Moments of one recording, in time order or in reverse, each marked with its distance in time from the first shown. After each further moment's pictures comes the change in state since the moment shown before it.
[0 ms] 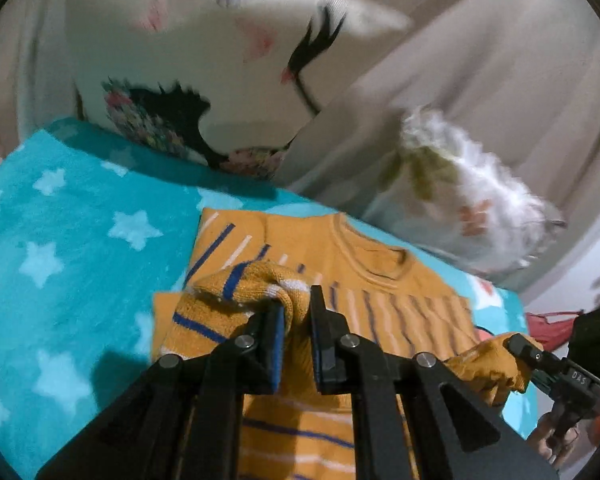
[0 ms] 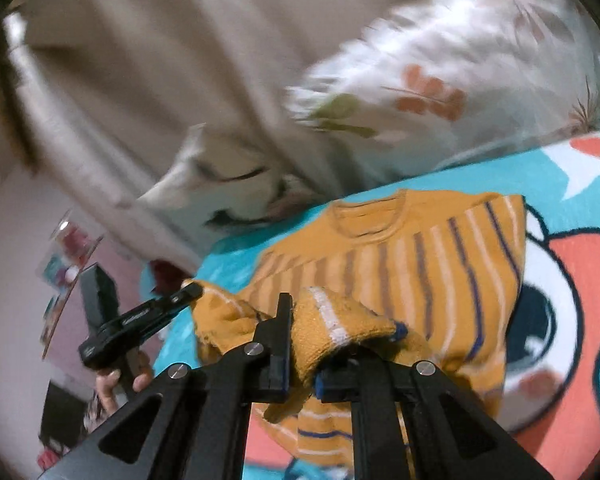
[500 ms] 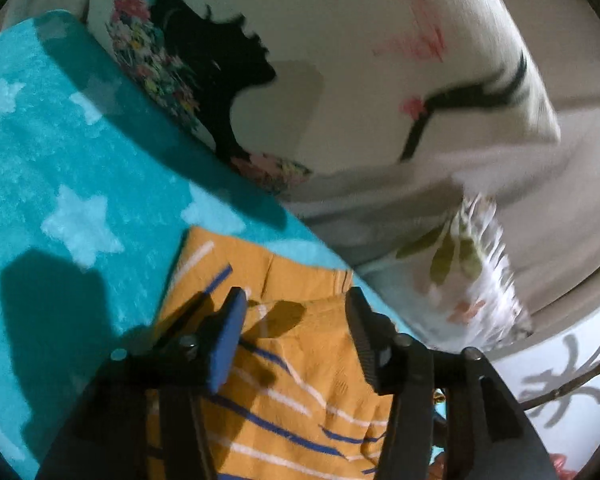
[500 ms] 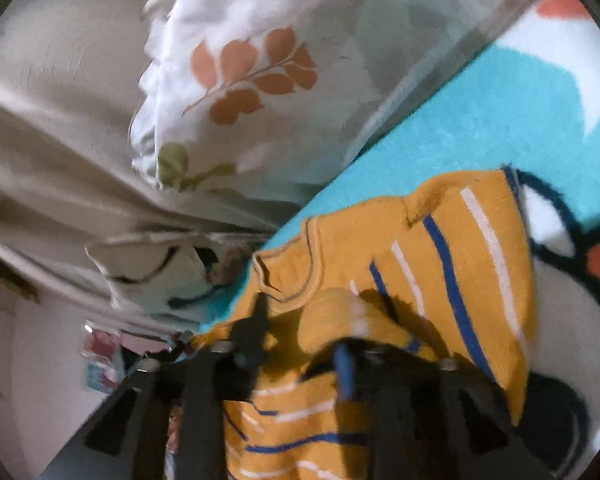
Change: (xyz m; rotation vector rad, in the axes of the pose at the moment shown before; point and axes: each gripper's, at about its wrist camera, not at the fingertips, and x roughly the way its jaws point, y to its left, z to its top) left arm 0.065 0.072 0.043 -0.354 0.023 -0.224; right arm 0.066 -0.111 0.047 0.425 -0.034 0.128
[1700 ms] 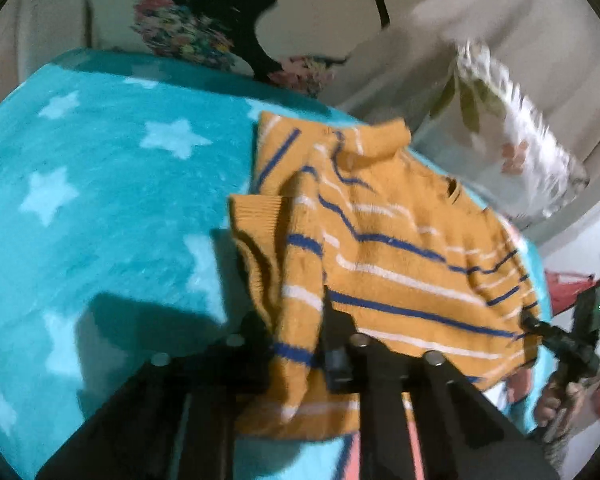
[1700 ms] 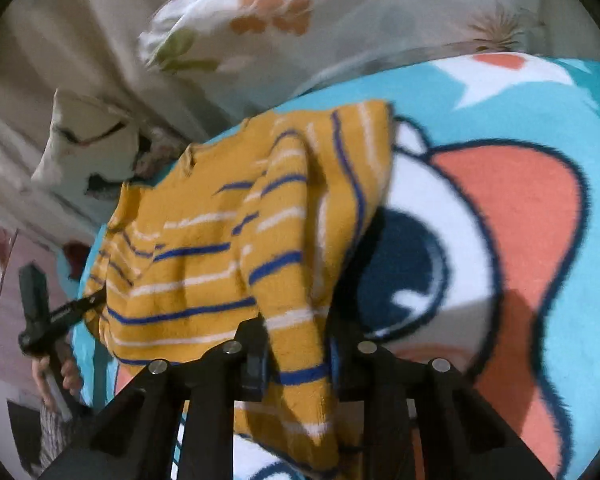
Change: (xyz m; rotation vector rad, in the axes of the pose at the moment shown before) left arm -0.059 0.021 -0.085 0.332 0.159 0.256; right arm -0.083 0.010 -0.084 -0.382 0.080 -0.443
